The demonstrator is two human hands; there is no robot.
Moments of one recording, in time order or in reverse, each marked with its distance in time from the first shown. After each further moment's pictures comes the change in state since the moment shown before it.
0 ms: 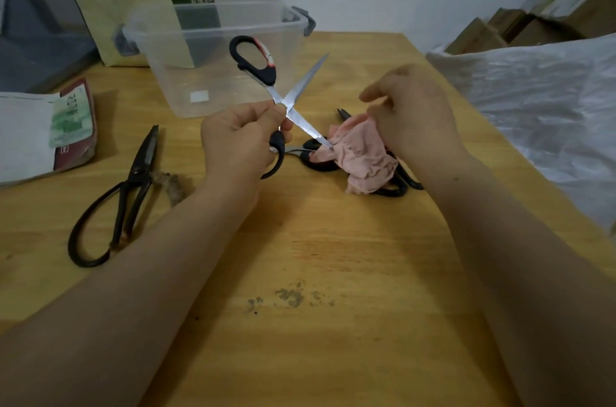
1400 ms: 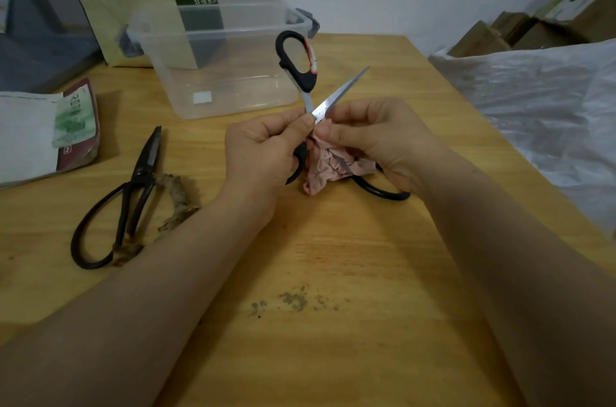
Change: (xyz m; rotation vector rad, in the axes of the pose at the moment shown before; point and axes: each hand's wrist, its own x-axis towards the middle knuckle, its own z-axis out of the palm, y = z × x) left_hand -0.013 -0.001 0.010 -0.072 -0.096 -0.018; right_hand -0.014 -0.020 0.009 1.097 -0.450 0.243
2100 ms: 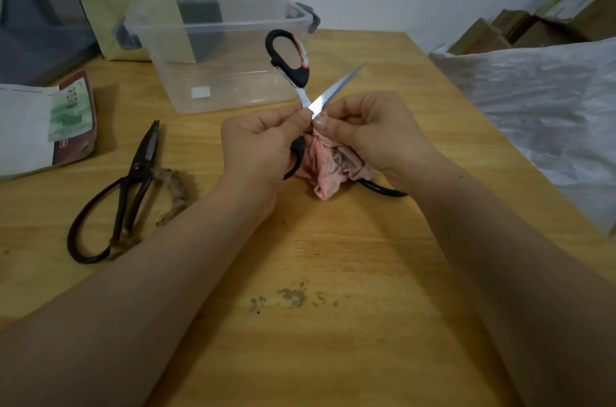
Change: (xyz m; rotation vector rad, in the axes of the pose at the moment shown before) left_hand 0.003 0.003 0.001 -0.039 0.042 -0.037; right_hand 0.002 0.003 0.009 -0.268 0.087 -0.144
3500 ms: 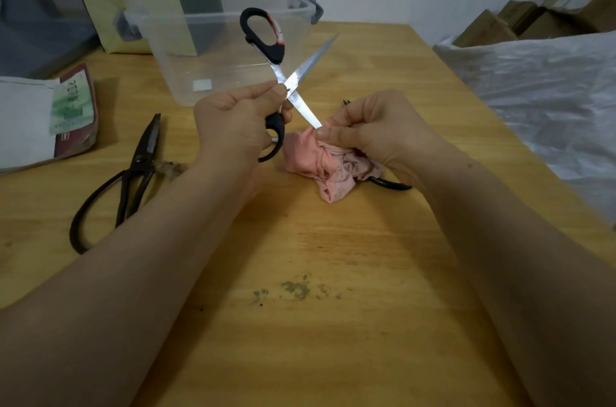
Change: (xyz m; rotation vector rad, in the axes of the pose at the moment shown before) left_hand 0.016 0.006 -0.015 -0.003 0.048 0.000; right_hand -0.002 -0.001 -0.003 -0.074 -0.064 0.144
